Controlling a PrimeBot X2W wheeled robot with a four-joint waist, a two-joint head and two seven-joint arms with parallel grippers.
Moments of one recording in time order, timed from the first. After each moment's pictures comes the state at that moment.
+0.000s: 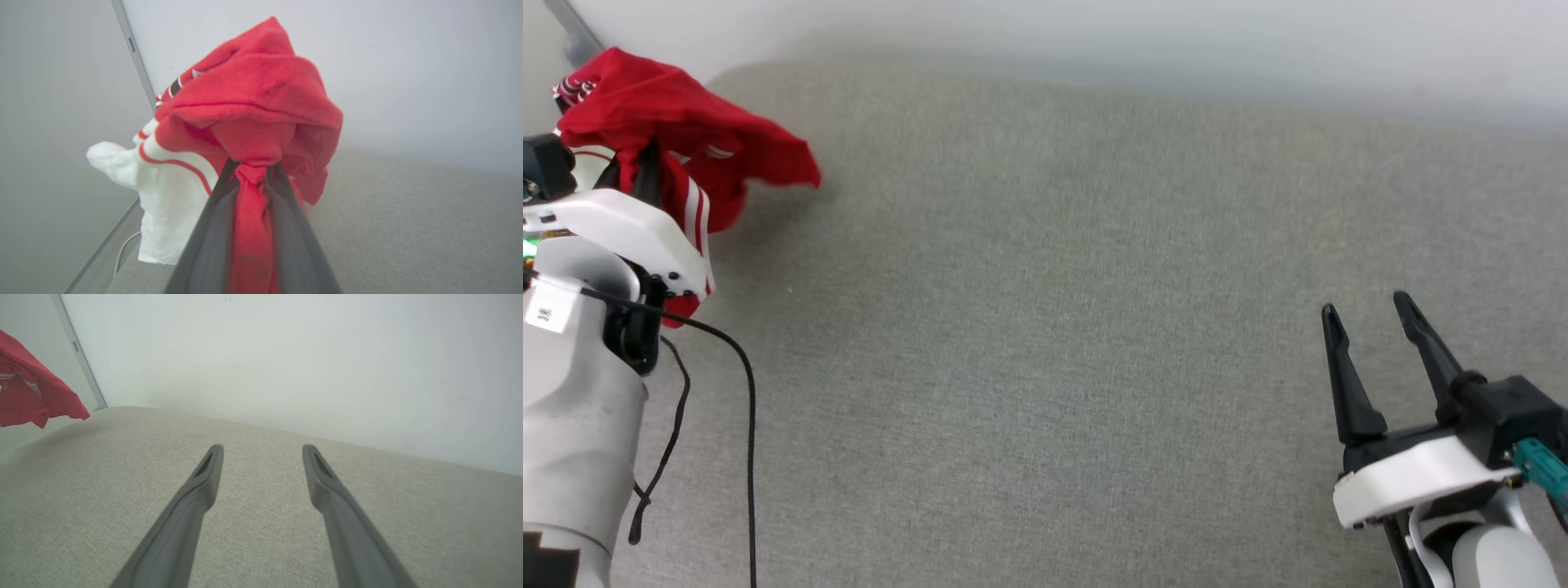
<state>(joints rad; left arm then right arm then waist) -0.90 0.46 -0.29 0.99 -0.58 -0.08 -0.19 -0.09 -0.05 0.00 -0.08 0.04 0.13 -0.06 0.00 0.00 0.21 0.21</state>
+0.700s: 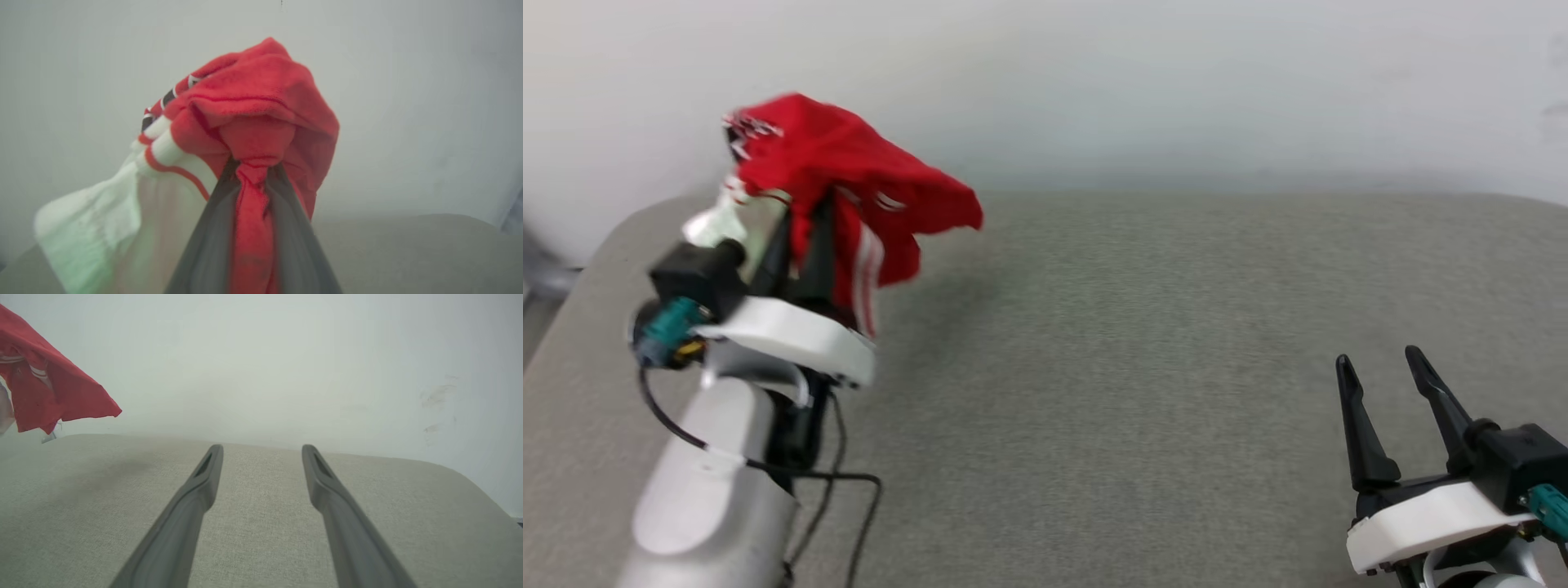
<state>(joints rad) -0.52 0.30 -0.25 0.37 -0.49 -0.01 -0.26 0.02 -0.05 -0.03 -0.11 0.08 0.13 -0.05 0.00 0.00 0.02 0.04</state>
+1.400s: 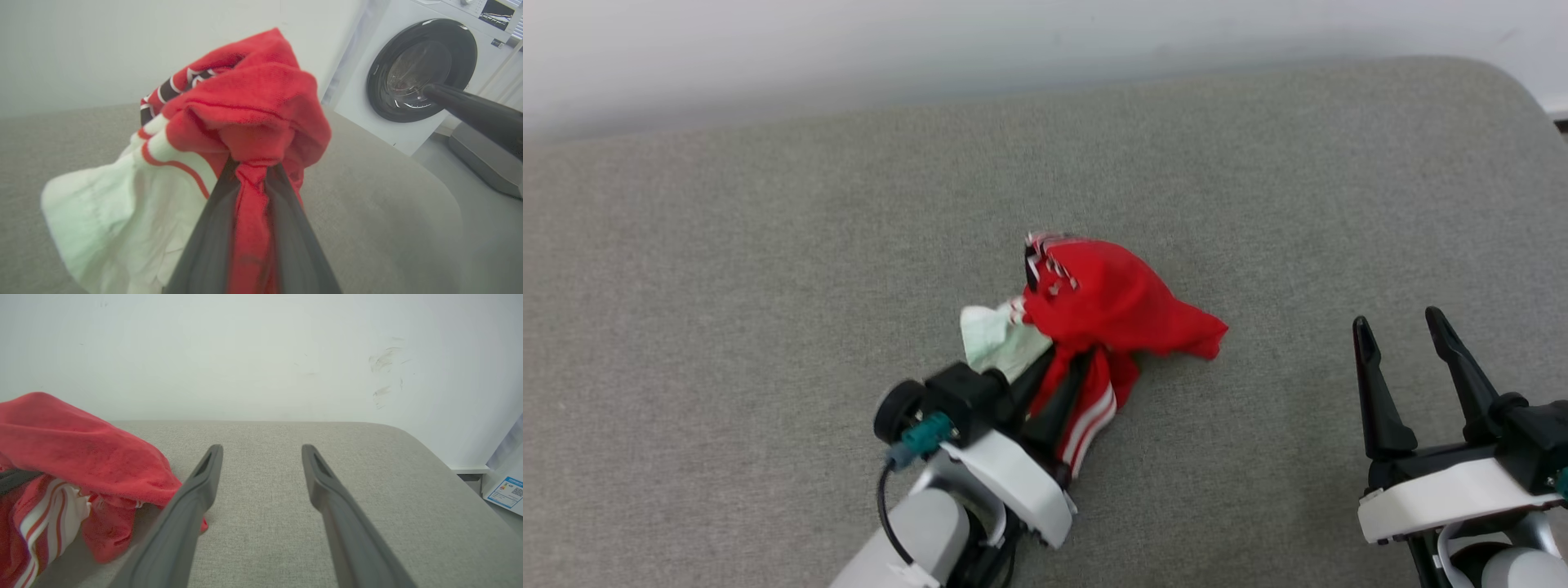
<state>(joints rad) -0.37 0.13 -0.56 0.27 -0.45 -0.10 -0.24 -0.02 -0.05 -0.05 -0.14 0.09 0.13 -0.07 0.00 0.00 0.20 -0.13</state>
